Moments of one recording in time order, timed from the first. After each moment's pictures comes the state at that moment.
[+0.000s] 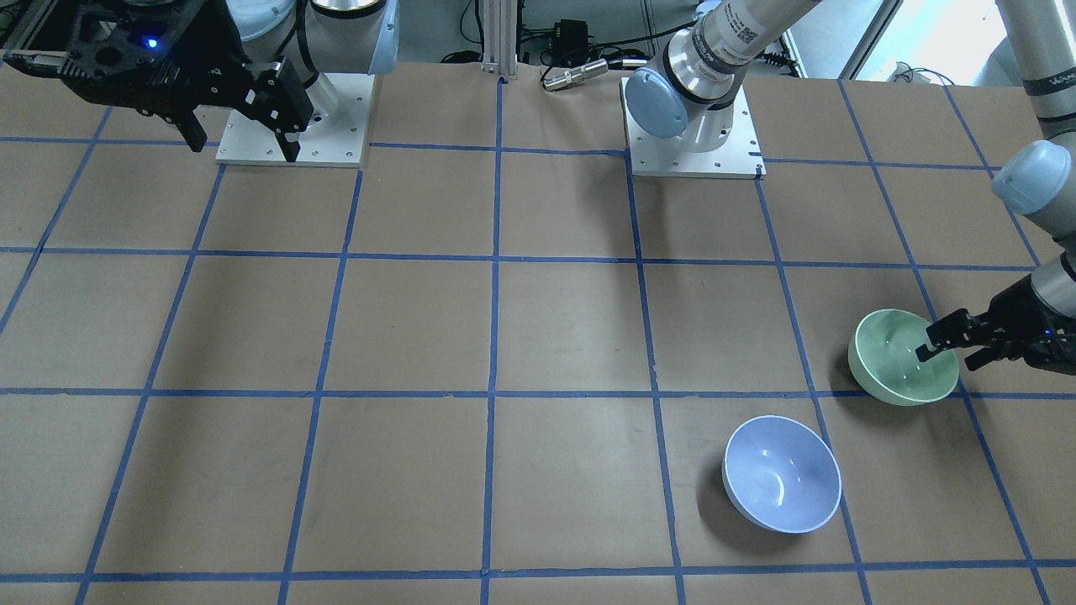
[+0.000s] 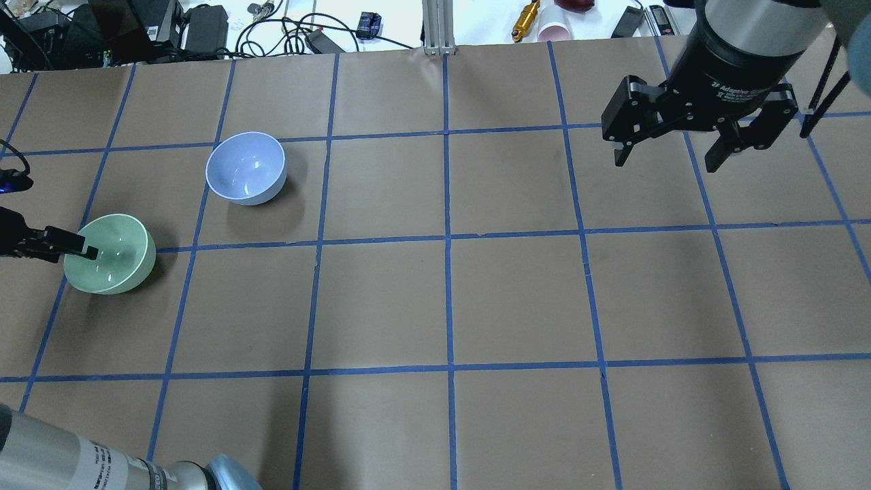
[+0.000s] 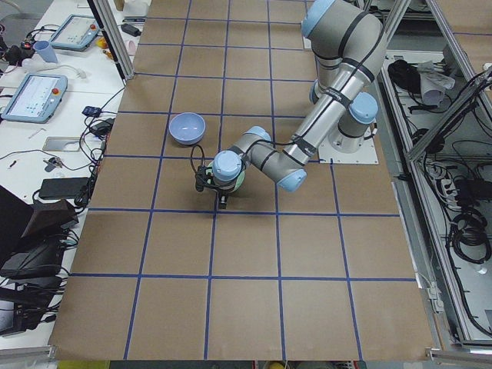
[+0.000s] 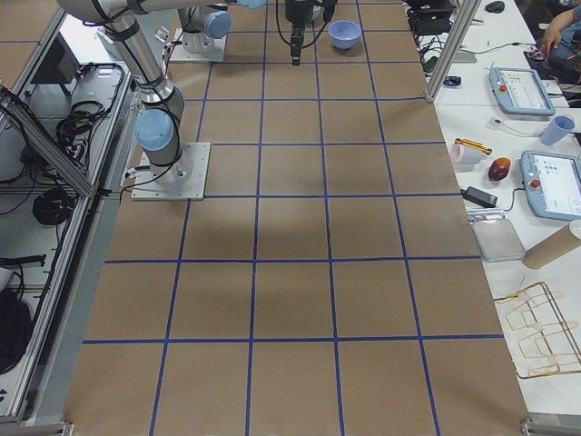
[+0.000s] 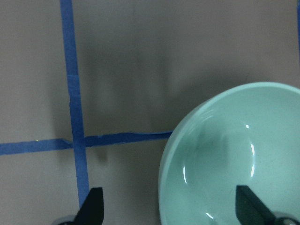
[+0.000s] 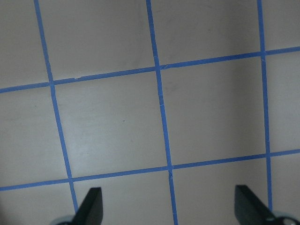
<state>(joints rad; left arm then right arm) -0.74 -2.01 -1.78 -1.03 1.36 0.90 1.58 -1.67 1.55 -1.46 -1.56 0.13</state>
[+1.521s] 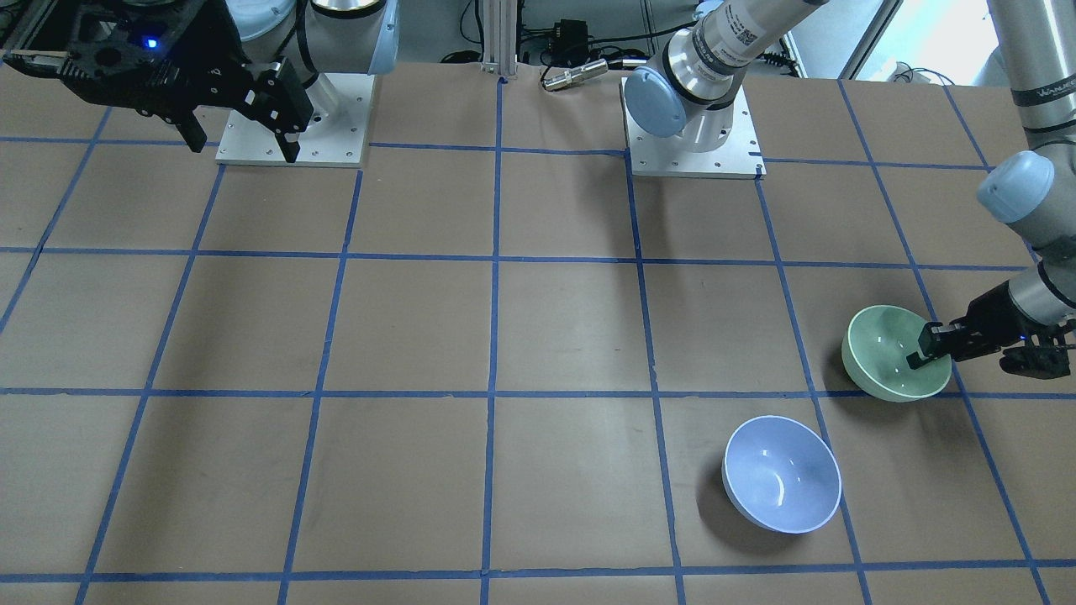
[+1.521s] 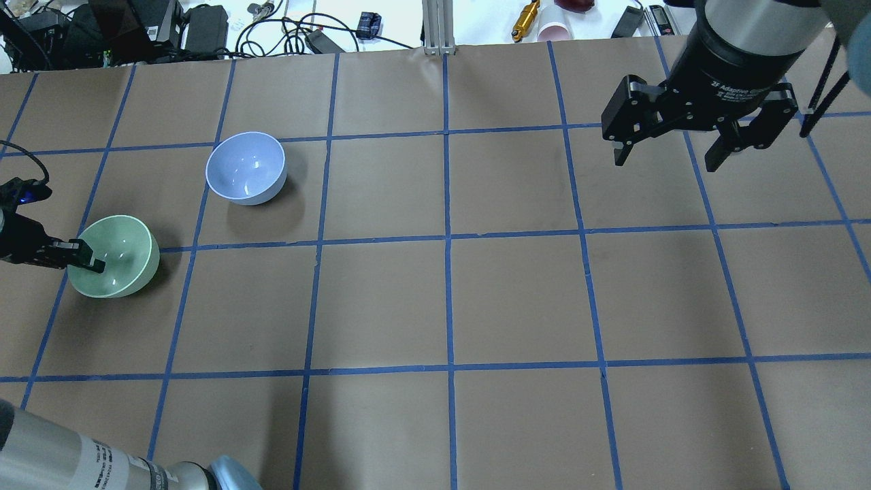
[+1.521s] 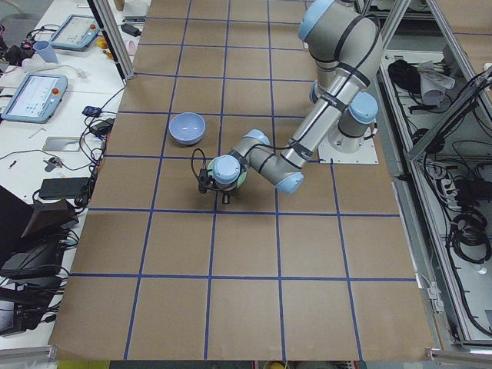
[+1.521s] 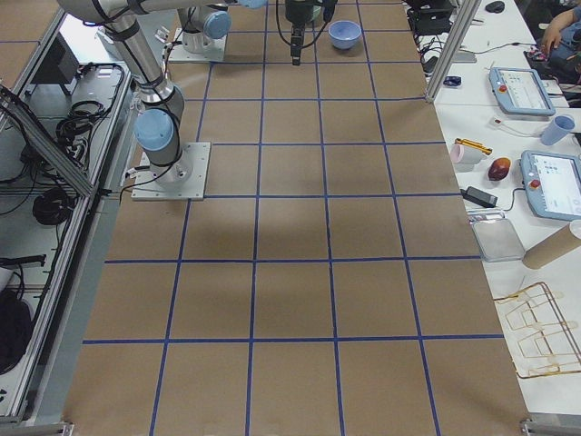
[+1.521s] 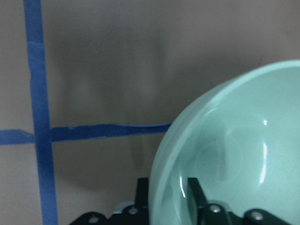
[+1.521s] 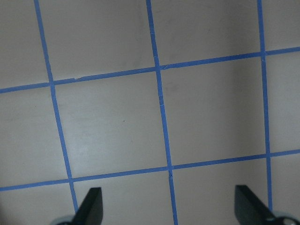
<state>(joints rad) -0.76 -2.02 -1.80 -1.04 1.37 0.85 1.58 -1.67 1.55 -1.46 -1.56 0.13</state>
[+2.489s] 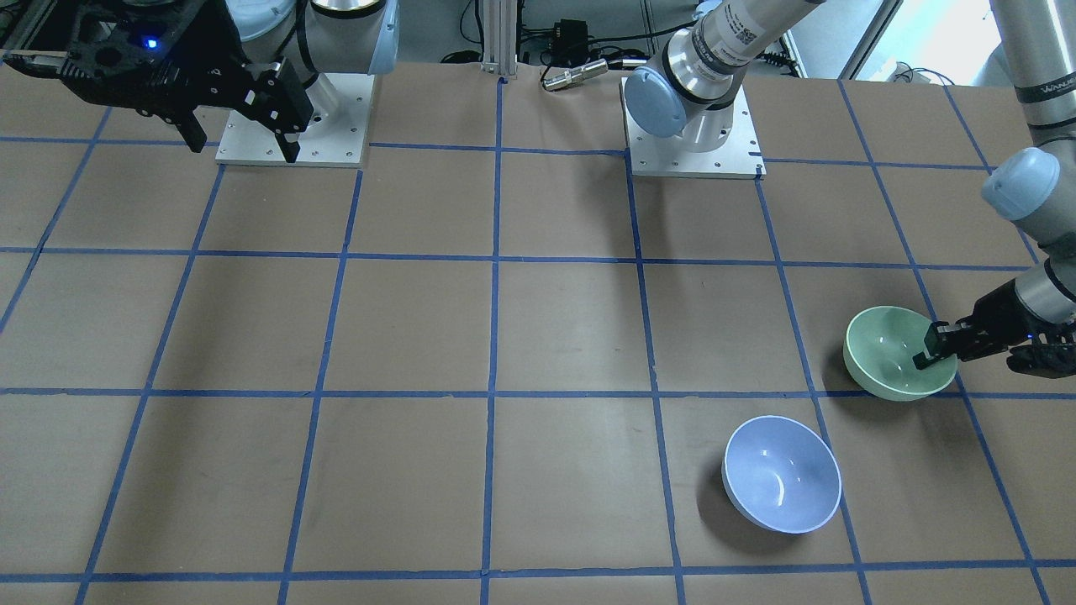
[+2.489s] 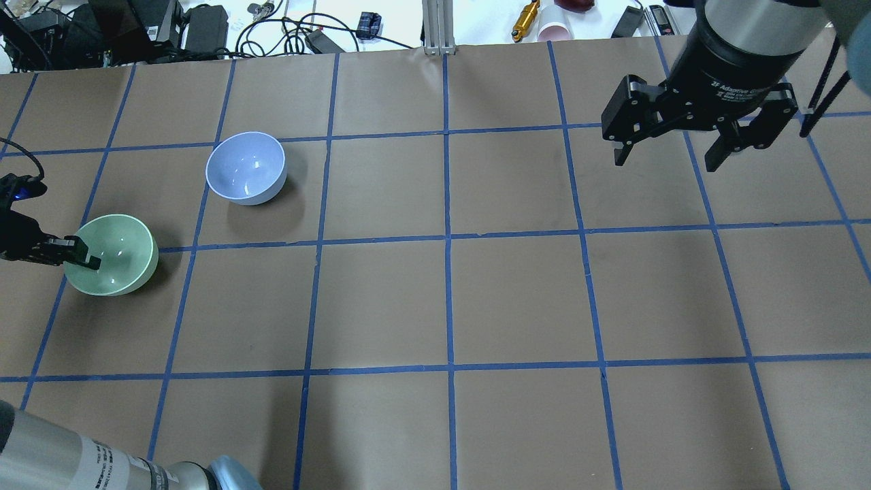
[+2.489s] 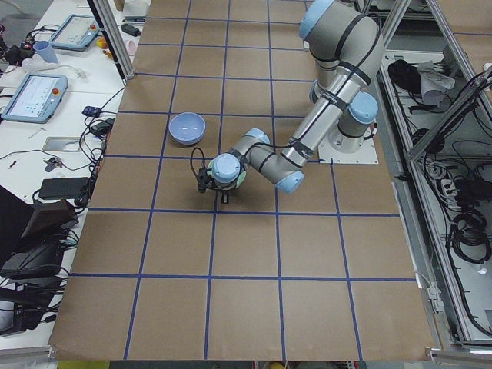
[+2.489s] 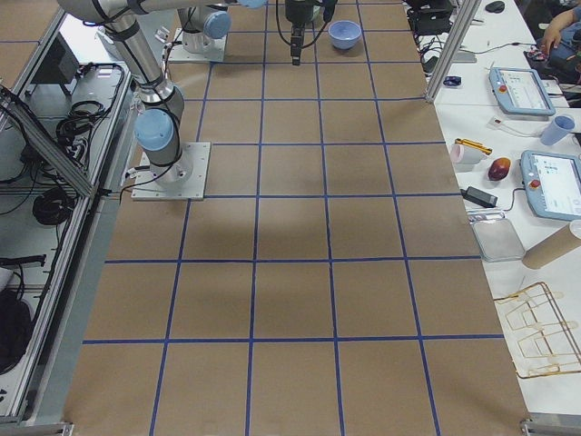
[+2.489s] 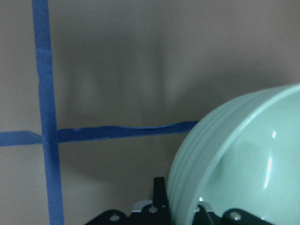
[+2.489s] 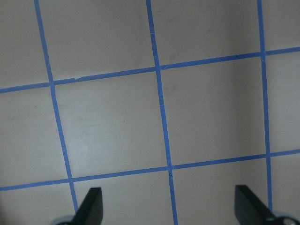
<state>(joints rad) -0.76 -2.01 -1.79 -1.05 1.36 0.85 1.58 -1.67 1.55 -1.46 -1.56 0.13</state>
